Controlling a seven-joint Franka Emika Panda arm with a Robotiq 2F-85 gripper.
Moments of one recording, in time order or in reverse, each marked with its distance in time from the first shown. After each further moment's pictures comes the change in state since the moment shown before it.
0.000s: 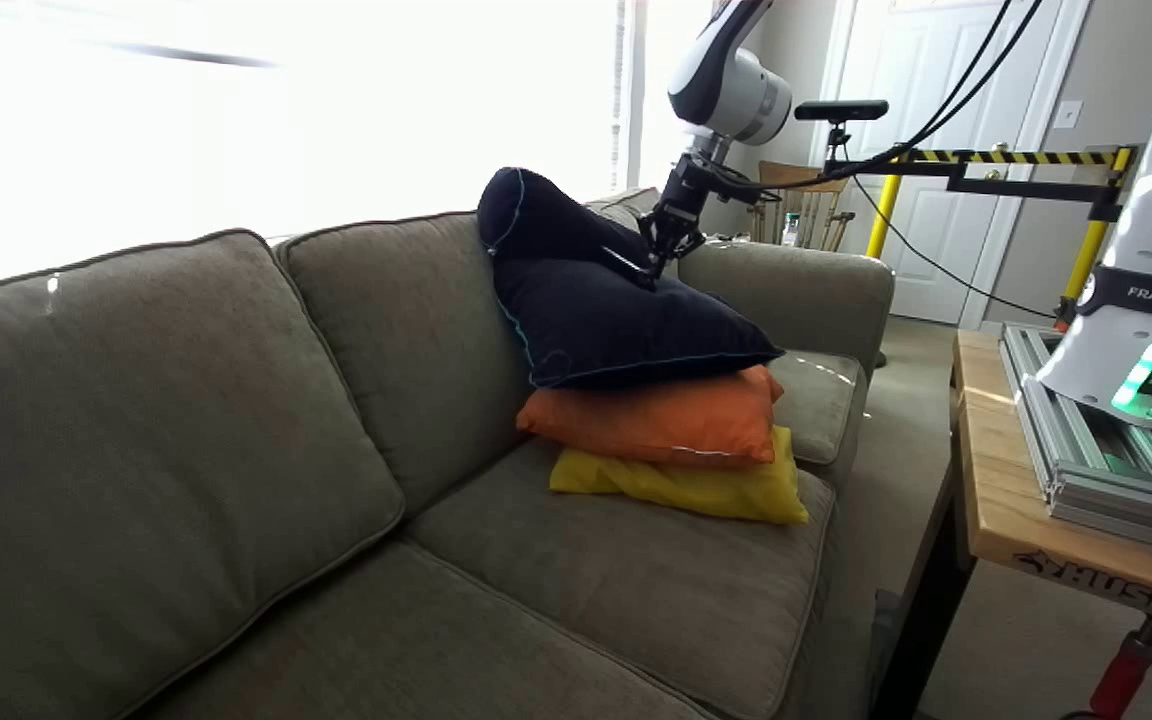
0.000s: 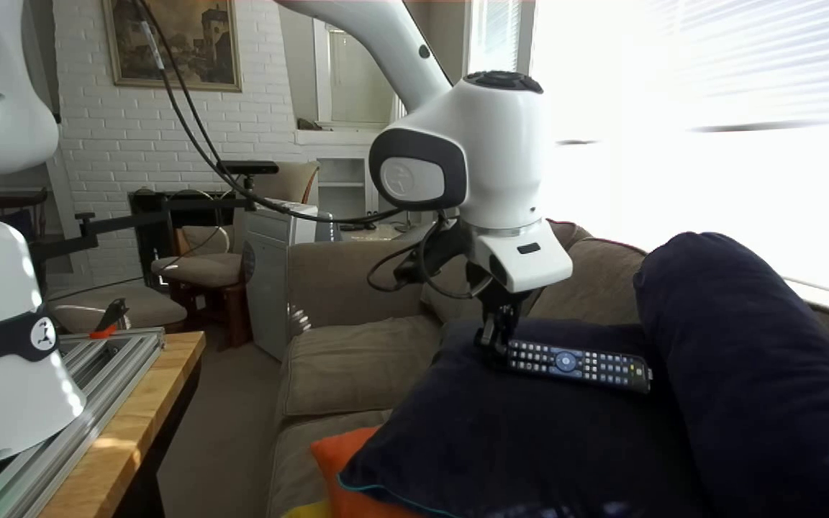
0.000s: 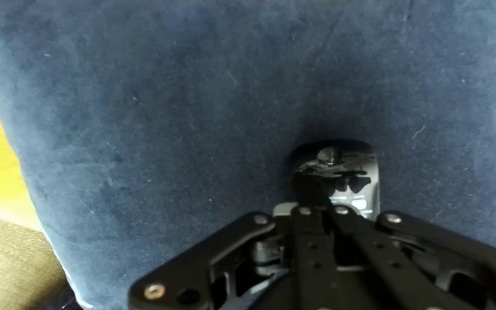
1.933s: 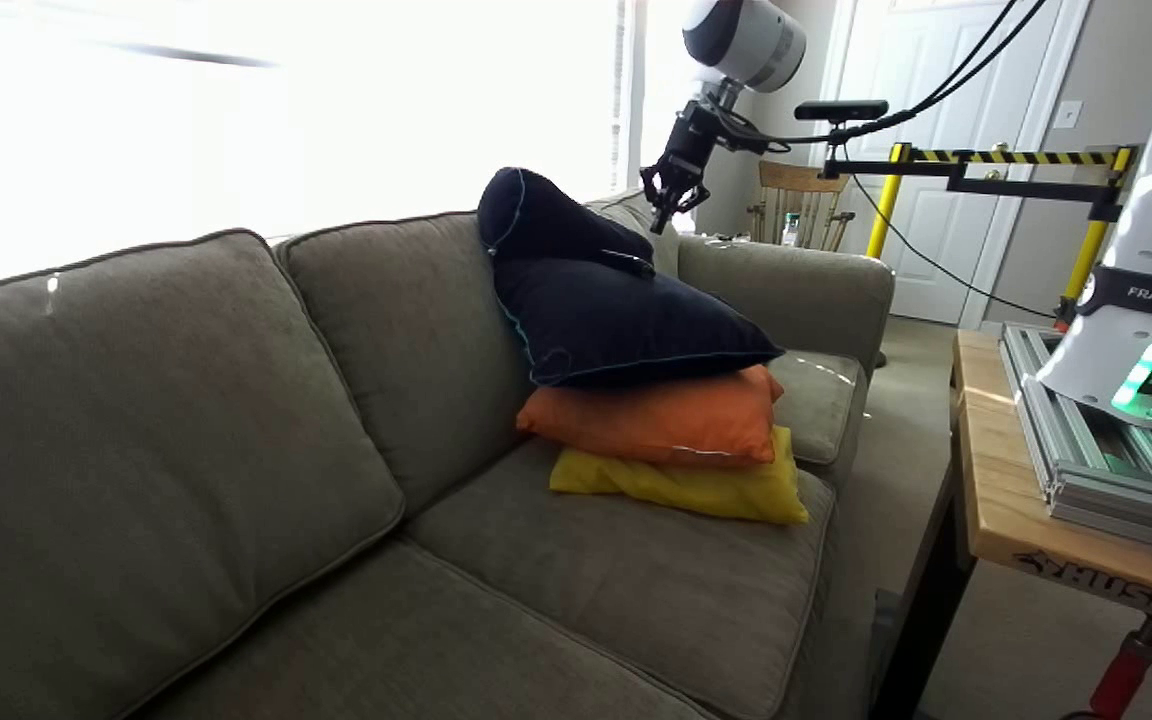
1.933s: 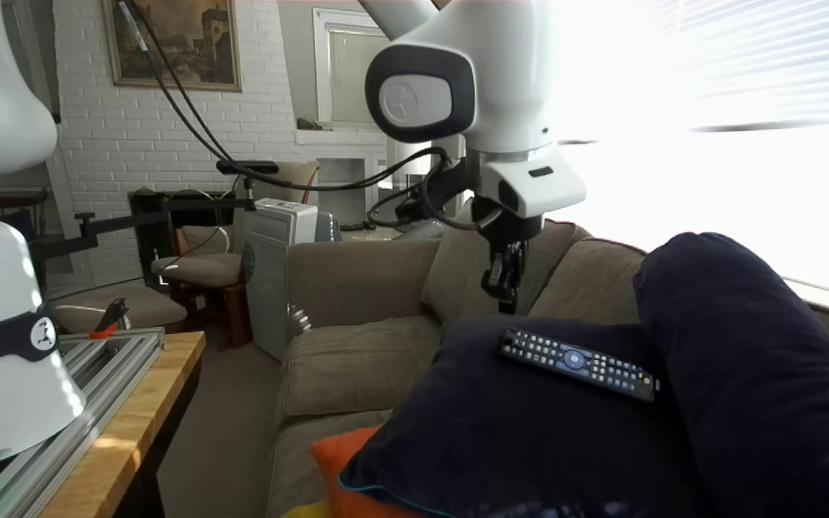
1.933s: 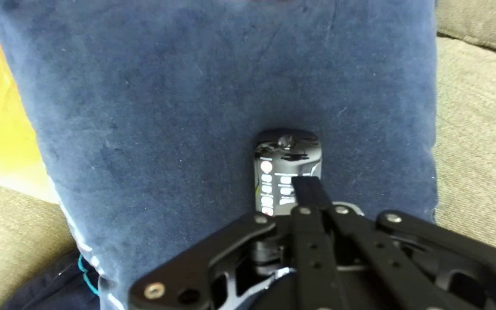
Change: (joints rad) arm 0.024 -0.159 -0.052 -0.007 -0.048 -0.145 0.043
